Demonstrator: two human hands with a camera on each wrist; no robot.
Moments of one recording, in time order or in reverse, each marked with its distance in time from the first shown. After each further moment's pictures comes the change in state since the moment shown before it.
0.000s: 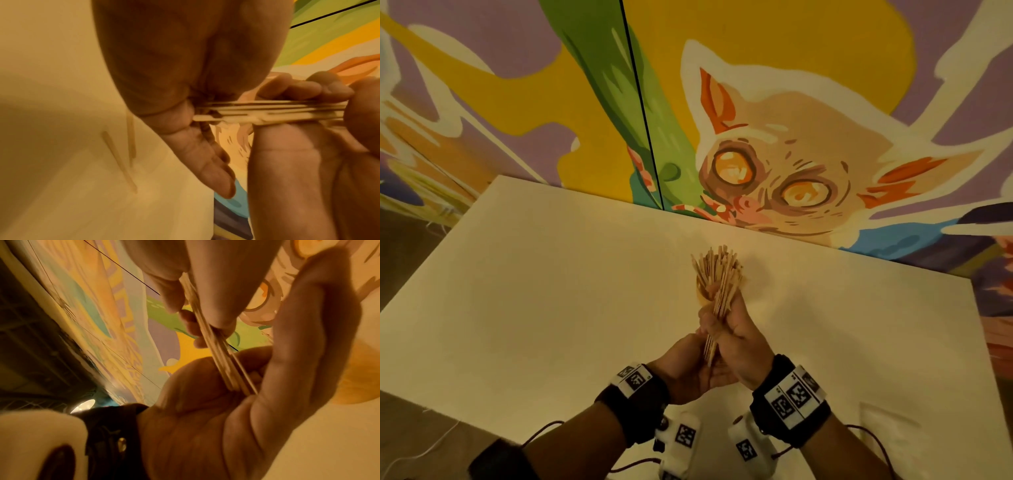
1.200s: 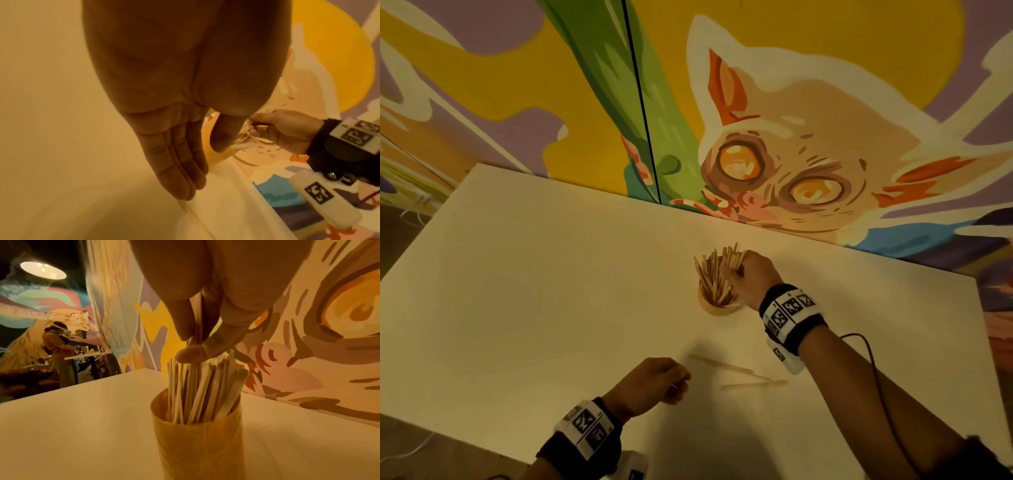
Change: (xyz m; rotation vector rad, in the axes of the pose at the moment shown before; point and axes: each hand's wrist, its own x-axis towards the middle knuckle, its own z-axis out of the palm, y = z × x) left_hand -0.011 0.002 -0.098 0.736 0.239 0.039; right_hand 0.126 0.008 -0.057 -0.893 0.158 0.296
